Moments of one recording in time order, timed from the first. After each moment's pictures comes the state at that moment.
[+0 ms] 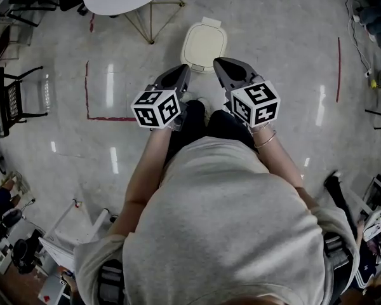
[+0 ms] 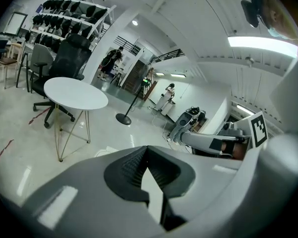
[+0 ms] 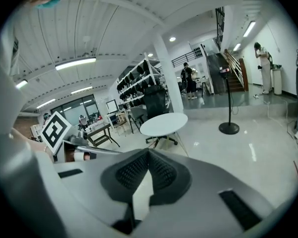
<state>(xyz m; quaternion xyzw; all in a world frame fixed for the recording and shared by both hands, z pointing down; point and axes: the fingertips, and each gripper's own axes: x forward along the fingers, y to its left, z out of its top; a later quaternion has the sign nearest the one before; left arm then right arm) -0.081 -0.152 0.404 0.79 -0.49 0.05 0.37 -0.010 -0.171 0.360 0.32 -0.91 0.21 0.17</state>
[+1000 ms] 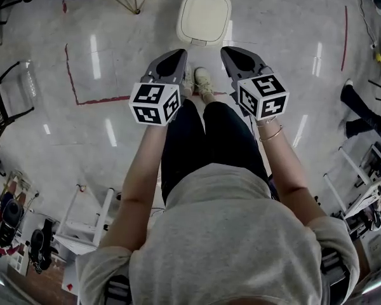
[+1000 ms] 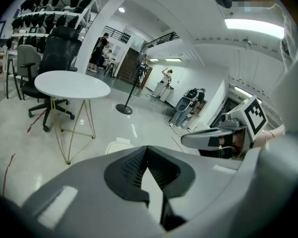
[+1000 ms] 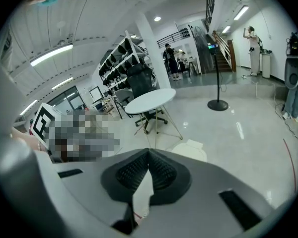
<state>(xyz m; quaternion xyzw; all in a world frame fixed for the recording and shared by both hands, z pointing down) -0.113 -0.175 0.494 0.81 -0.45 0.13 0.35 -0.023 -0.189 0.475 0.36 -0.85 0.29 0.25</state>
